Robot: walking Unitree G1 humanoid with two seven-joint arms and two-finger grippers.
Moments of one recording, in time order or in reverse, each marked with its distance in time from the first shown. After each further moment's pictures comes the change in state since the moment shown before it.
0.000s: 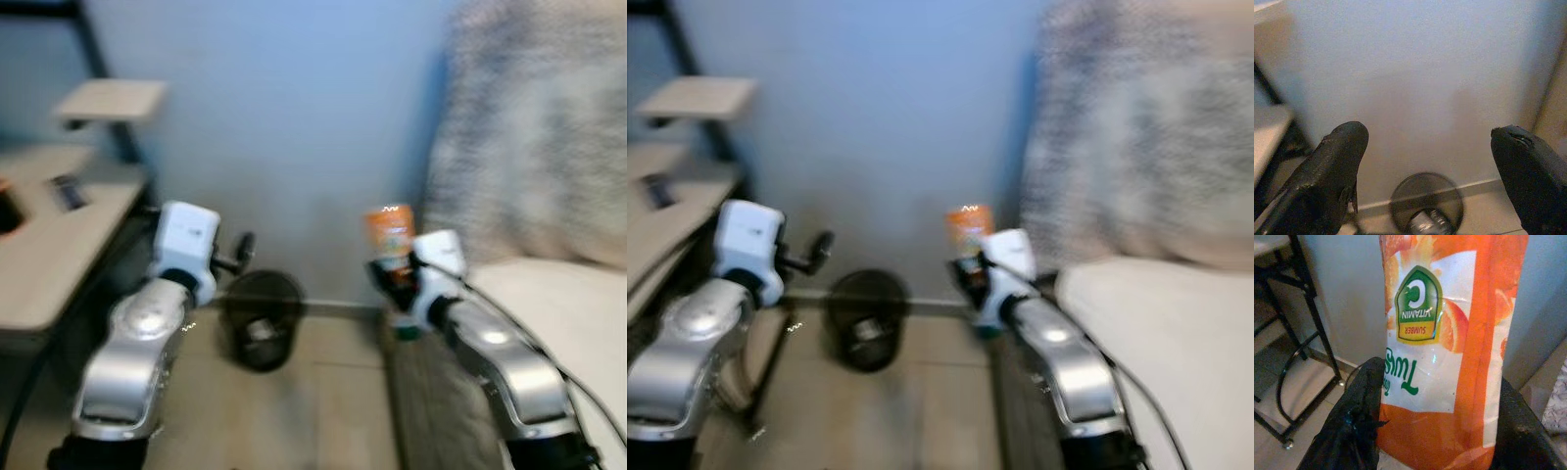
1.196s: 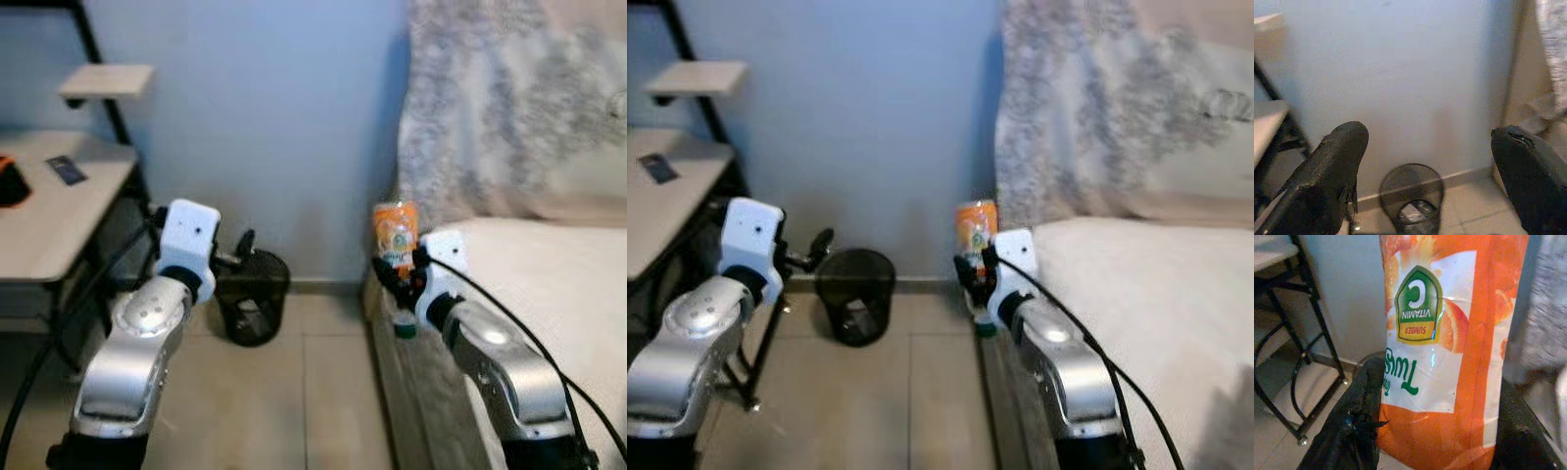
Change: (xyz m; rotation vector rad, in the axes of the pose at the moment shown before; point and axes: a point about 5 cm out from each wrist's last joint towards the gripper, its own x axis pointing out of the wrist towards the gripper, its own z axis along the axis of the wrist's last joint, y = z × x) left arm 0.000 0.004 0.004 0.008 -0.015 0.015; right arm 0.001 0.004 0.003 0.069 -0.034 -0.004
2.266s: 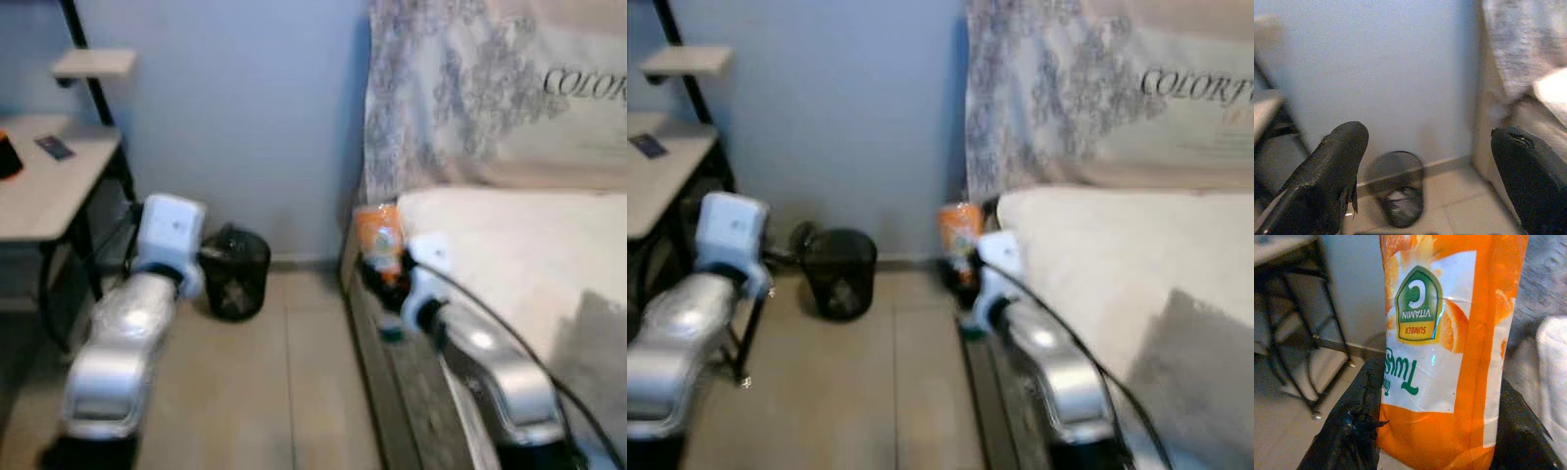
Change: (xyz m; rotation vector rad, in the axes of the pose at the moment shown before) left arm 0.000 -0.001 0.000 -0.007 -0.004 0.004; right arm -0.001 0.003 -0.006 0.001 0.017 0.012
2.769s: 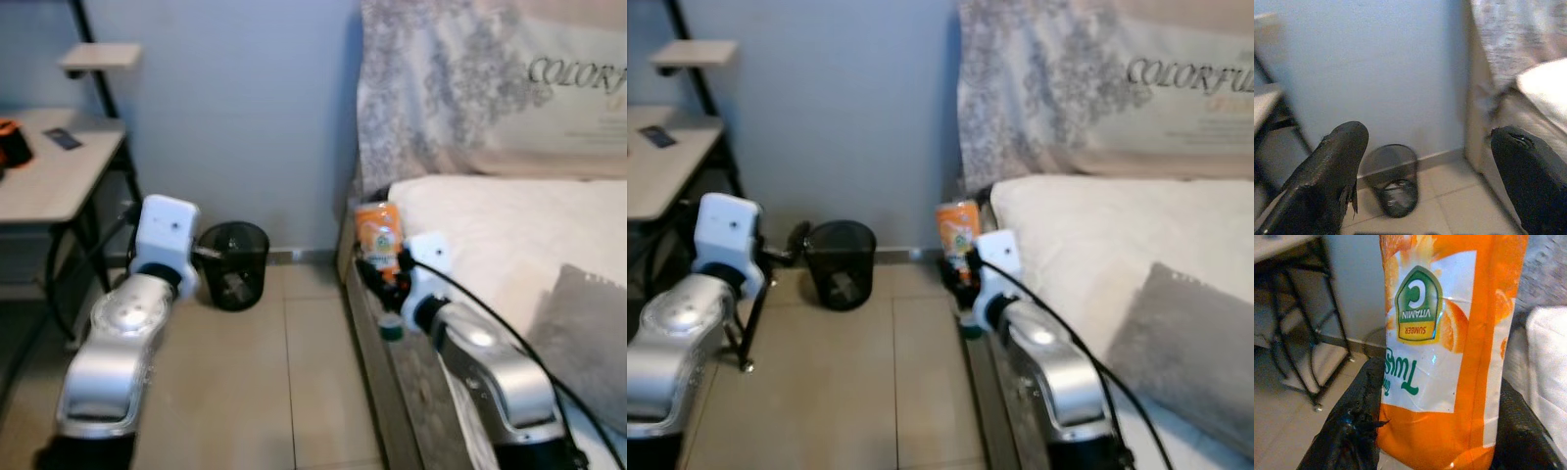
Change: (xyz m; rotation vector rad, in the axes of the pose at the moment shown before) left arm -0.001 0.003 0.000 -0.006 0.000 0.015; right arm 0.000 0.002 0.003 -0.016 -0.009 0.007
